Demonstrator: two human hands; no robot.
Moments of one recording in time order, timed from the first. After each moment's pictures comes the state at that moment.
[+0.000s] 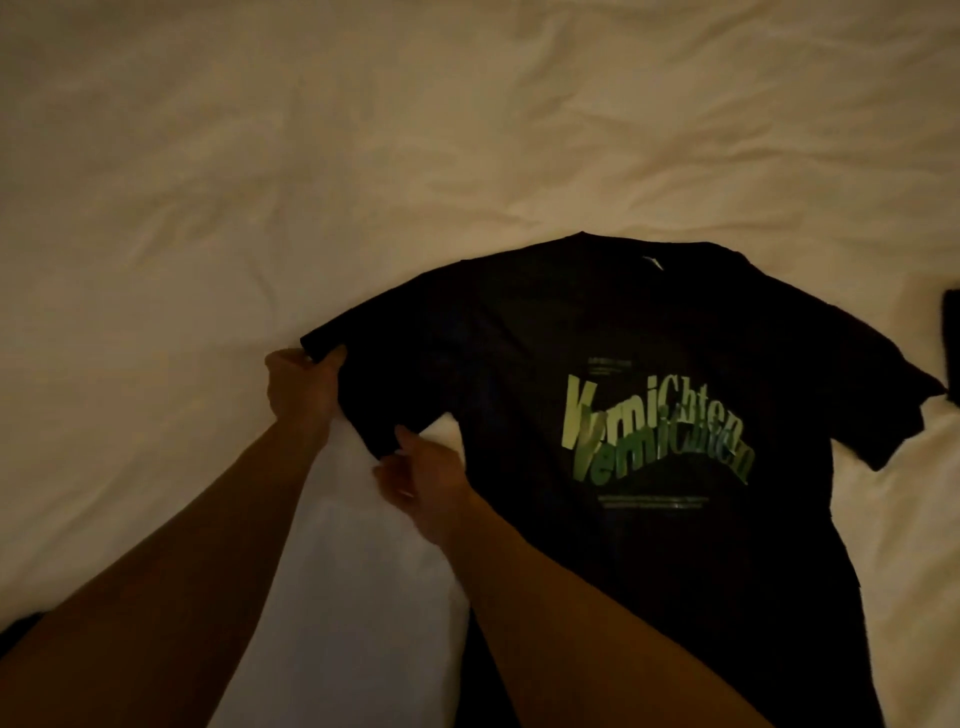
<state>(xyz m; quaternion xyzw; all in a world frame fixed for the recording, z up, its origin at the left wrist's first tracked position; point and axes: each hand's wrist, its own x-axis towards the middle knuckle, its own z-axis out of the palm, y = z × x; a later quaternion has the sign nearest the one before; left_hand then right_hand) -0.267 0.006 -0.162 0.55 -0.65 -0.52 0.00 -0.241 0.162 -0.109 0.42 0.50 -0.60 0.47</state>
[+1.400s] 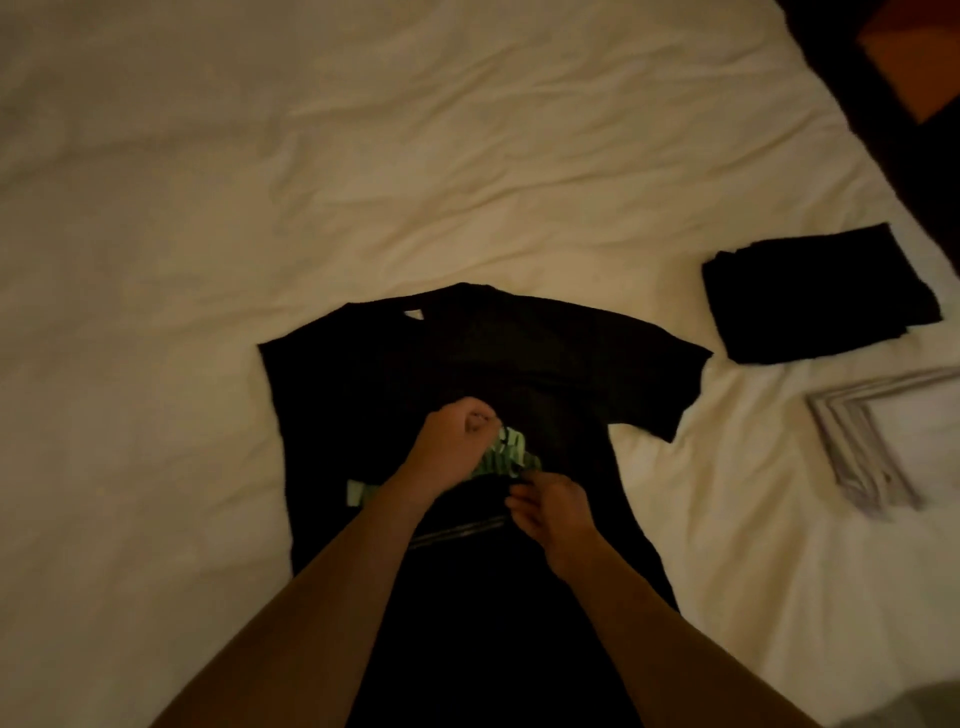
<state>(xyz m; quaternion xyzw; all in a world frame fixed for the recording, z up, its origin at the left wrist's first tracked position) -0.359 0.352 -0.078 0.13 -0.81 -0.50 -0.27 -0.308 0.496 -0.090 0.48 0.53 -0.64 0.28</state>
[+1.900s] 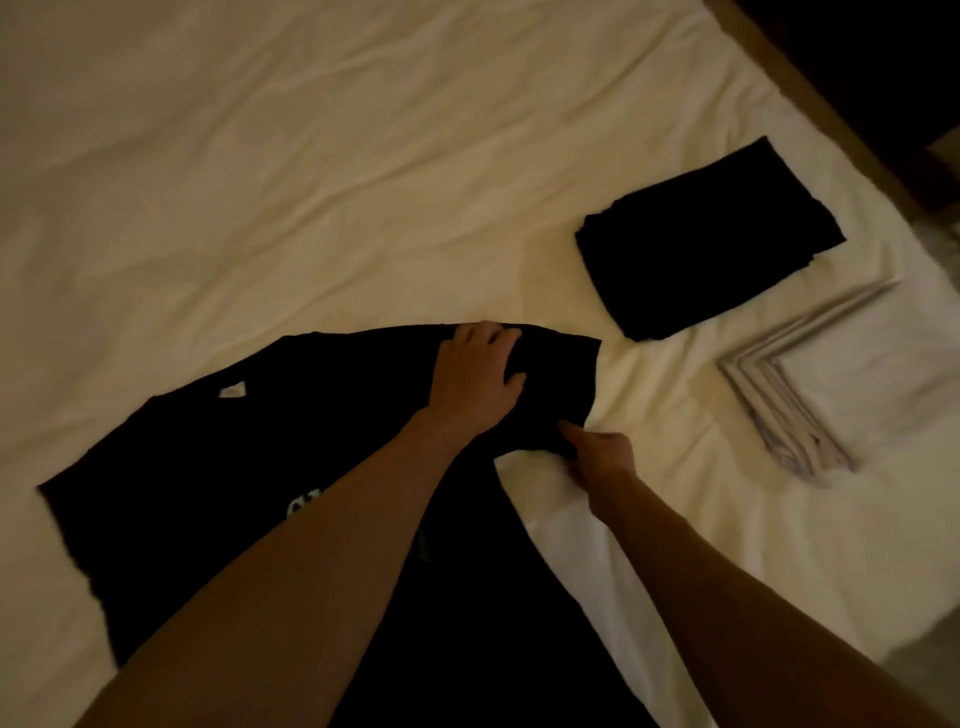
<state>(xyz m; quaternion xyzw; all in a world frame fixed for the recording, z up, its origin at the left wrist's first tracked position) -0.499 0.549 -0.113 -0.21 -0.95 -0.18 -0.17 -0.397 0.695 -0.138 0.53 0.60 -0.57 0.17</state>
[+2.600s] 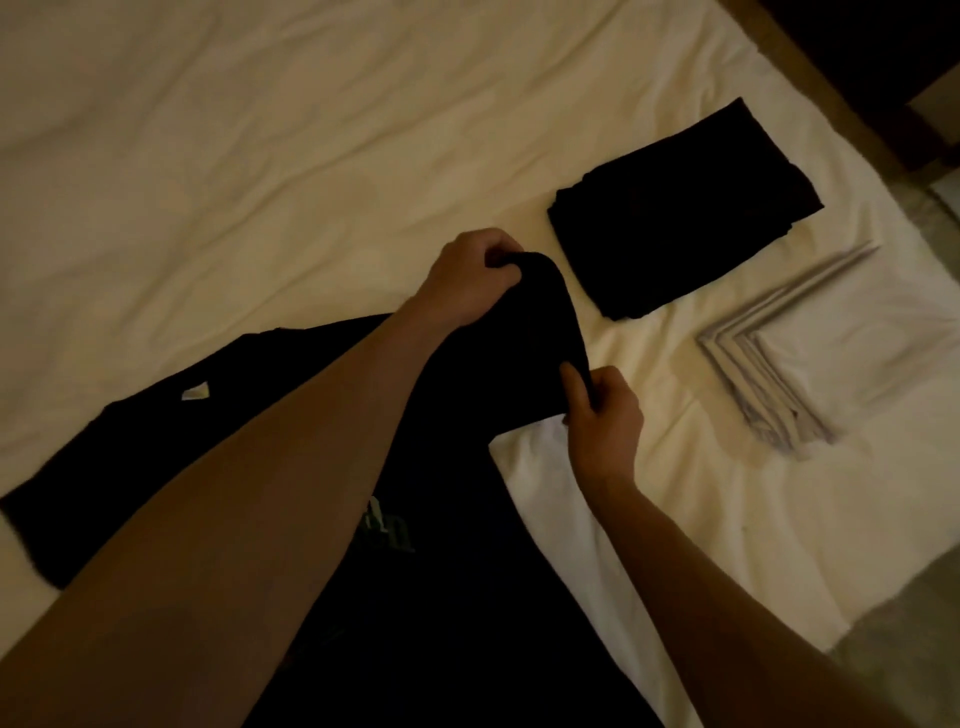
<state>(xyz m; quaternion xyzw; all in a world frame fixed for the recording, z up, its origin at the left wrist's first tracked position) -0.571 0.598 -0.072 -0.09 -0.86 -0.43 -0.25 -0.397 0.700 -0.100 0.38 0.76 -0.52 -0.05</state>
